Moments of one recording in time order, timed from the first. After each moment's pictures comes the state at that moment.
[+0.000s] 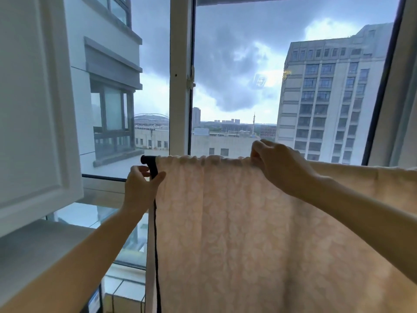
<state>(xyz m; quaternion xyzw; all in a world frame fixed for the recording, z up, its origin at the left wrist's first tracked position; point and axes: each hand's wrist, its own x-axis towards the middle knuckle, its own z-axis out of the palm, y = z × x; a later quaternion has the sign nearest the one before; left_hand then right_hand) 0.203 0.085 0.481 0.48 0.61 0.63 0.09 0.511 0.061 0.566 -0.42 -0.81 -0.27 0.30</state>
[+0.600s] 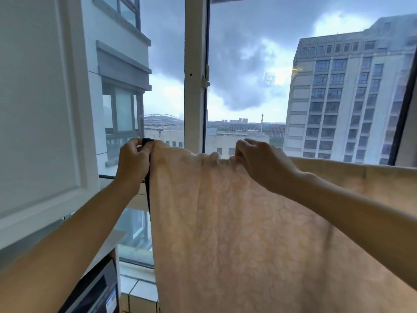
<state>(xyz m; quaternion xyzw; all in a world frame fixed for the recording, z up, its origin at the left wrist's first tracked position) 0.160 0.070 0.541 0.49 0.52 0.70 0.07 0.438 0.080 0.563 -0.39 -0.83 -0.26 0.30</state>
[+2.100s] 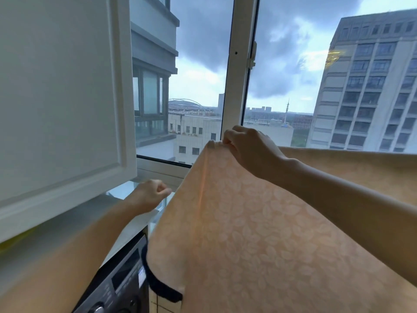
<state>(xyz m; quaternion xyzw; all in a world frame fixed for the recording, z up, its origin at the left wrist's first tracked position) 0.042 0.068 0.429 0.61 0.73 0.29 0.10 0.307 0.104 0.550 -0.29 -0.87 -0.24 0.33</state>
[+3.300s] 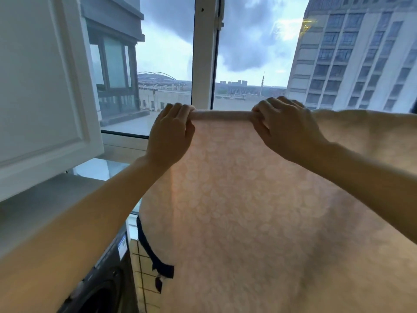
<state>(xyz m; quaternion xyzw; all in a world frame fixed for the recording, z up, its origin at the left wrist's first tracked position) 0.168 0.089 0.482 0.69 0.47 0.47 -0.29 0.419 0.064 0.531 -0.35 -0.79 -0.35 0.35</state>
